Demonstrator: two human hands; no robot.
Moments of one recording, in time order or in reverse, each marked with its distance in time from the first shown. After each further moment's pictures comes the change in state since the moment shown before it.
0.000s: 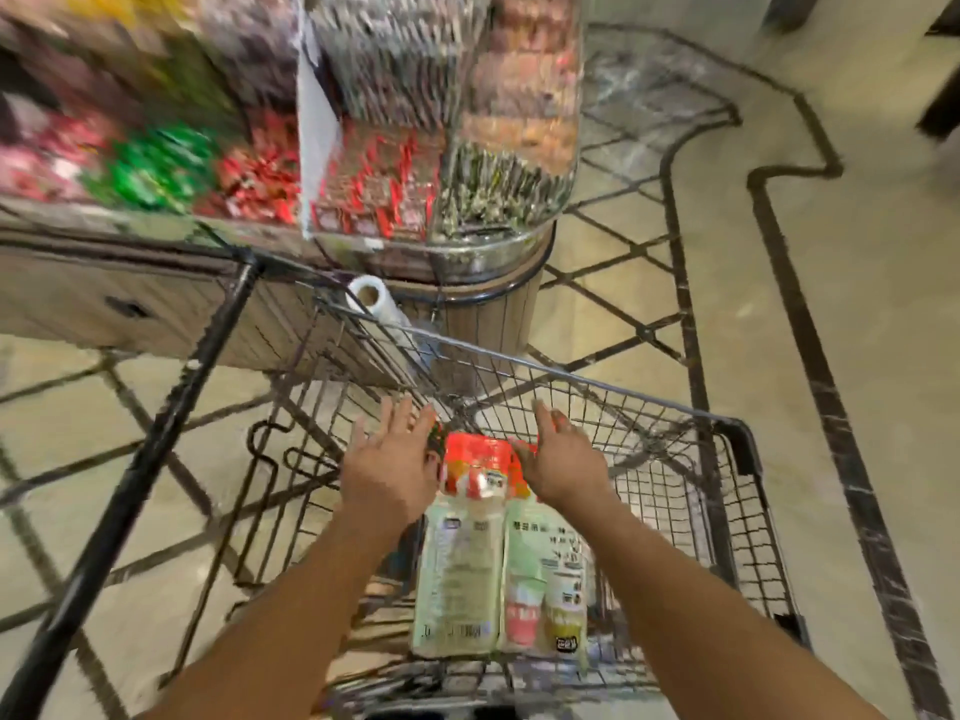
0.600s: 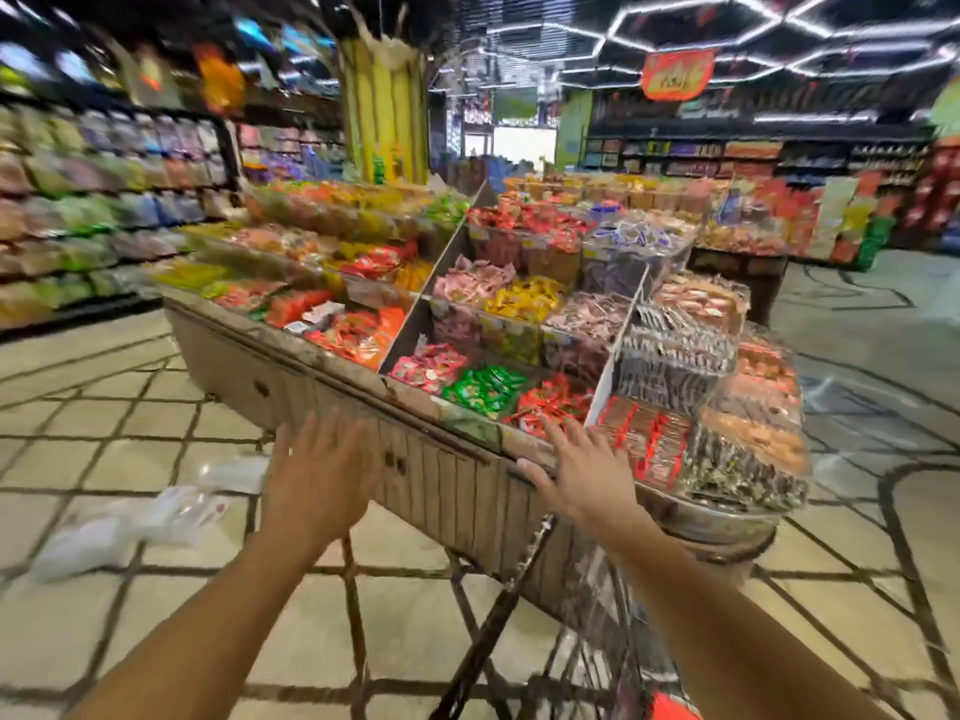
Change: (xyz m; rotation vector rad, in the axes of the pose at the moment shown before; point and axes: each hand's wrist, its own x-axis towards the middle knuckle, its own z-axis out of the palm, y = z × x) left_hand -0.231 -0.356 -0.206 0.163 0.589 -0.508; right_hand -0.102 -0.381 -0.137 -0.236 0.441 -0.613
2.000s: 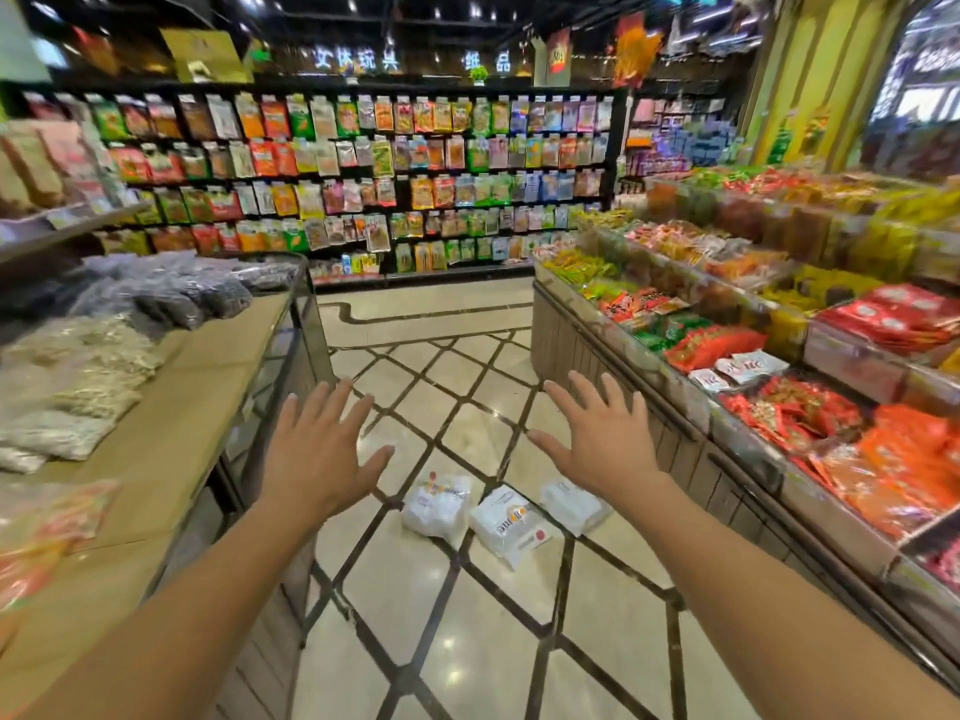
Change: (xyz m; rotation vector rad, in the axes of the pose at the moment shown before) left_hand 0.158 -0.740 0.102 0.315 -0.086 -0.635; right_hand 0.445 -0.780 0.135 0.053 -0.026 -0.758
